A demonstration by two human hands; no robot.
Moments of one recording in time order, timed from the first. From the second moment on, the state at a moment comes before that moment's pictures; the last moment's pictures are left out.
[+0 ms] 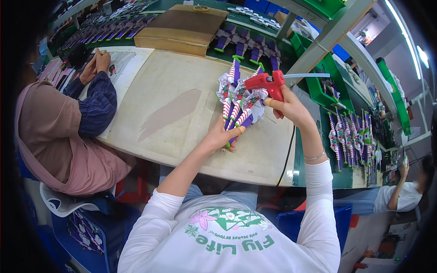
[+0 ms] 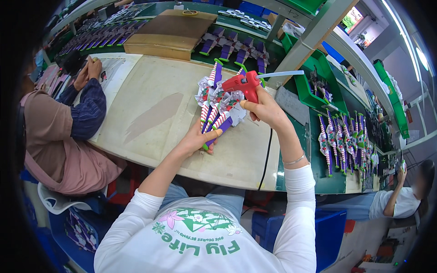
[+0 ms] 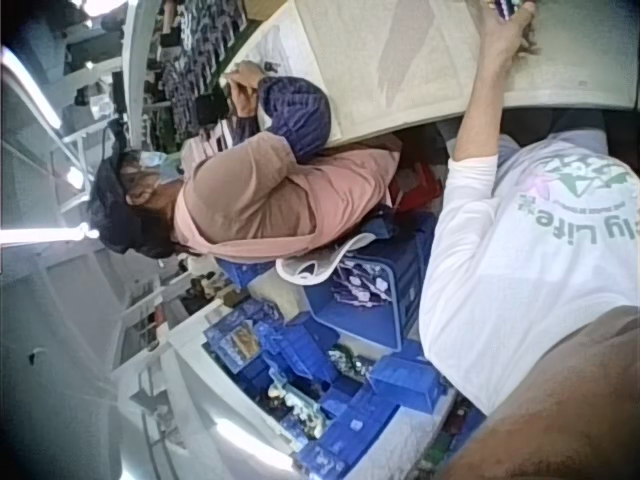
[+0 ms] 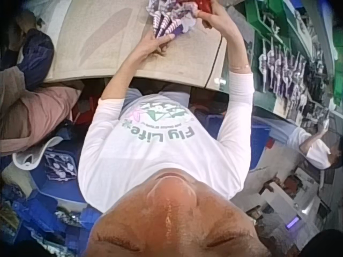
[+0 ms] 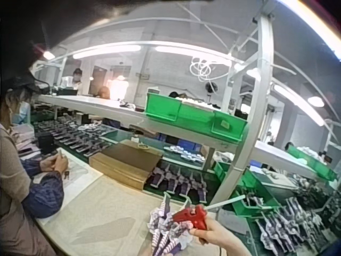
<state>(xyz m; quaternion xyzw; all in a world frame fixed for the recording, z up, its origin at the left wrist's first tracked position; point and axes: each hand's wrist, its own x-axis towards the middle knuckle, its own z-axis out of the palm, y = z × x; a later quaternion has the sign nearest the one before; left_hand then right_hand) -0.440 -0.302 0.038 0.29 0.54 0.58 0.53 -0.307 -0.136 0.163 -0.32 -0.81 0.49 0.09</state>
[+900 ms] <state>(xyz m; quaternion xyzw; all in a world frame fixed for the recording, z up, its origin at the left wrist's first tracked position) -0.438 -0.301 0.037 0.31 0.53 0.60 0.52 -0.312 -0.138 0.135 -0.20 -0.94 0.17 0.22</state>
